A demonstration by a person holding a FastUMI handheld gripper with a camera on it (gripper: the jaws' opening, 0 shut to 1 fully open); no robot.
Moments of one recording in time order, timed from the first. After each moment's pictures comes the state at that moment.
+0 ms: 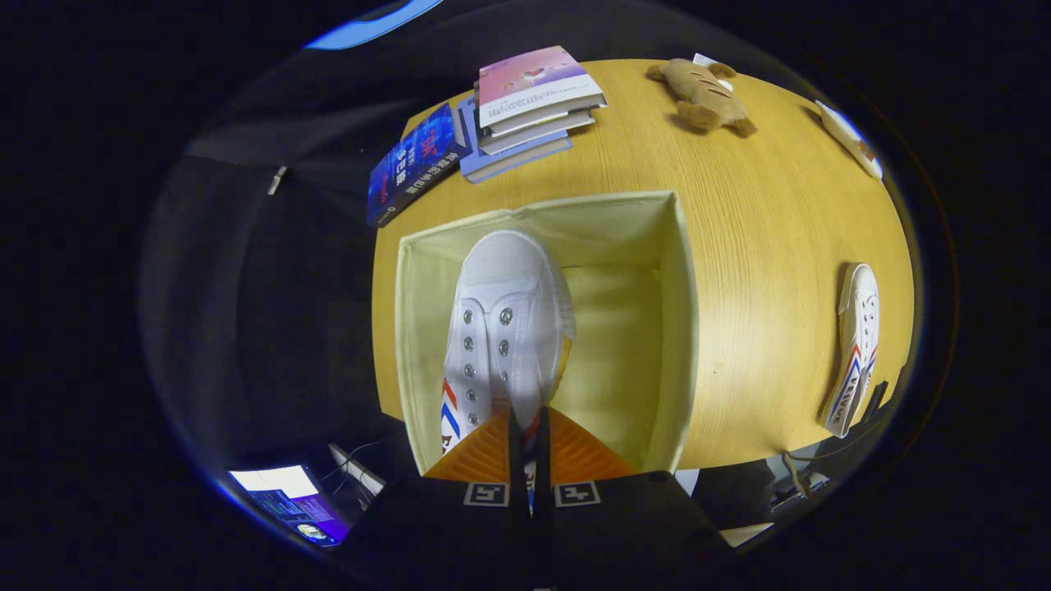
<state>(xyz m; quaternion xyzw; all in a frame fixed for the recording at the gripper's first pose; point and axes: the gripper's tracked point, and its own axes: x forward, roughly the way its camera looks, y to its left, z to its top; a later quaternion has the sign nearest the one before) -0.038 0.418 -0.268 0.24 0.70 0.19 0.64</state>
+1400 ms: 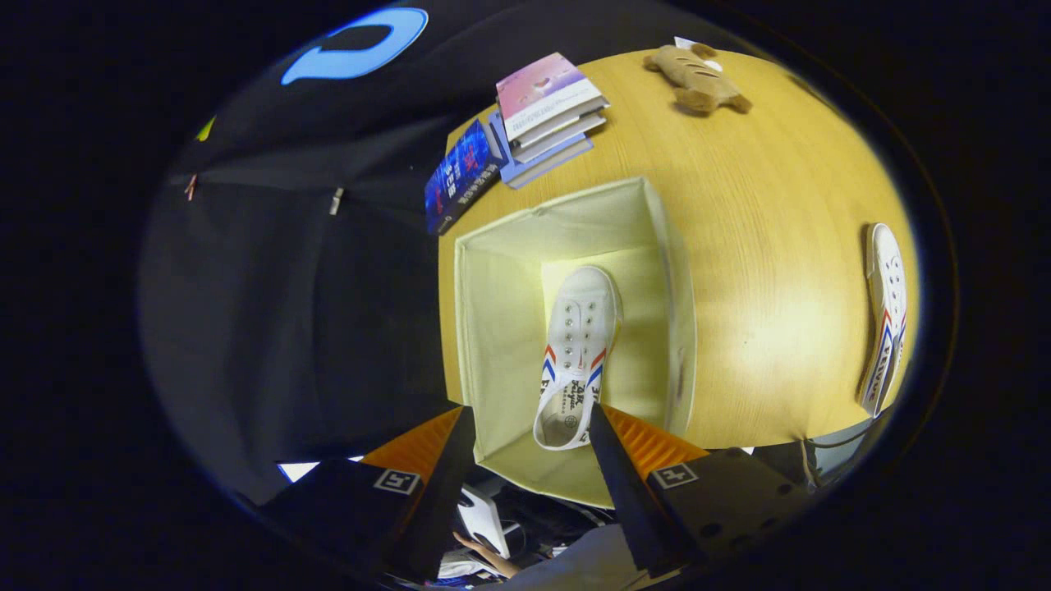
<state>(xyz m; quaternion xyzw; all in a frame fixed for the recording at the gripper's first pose) -0.042 0.365 -0.196 0.39 0.65 0.25 0.60</state>
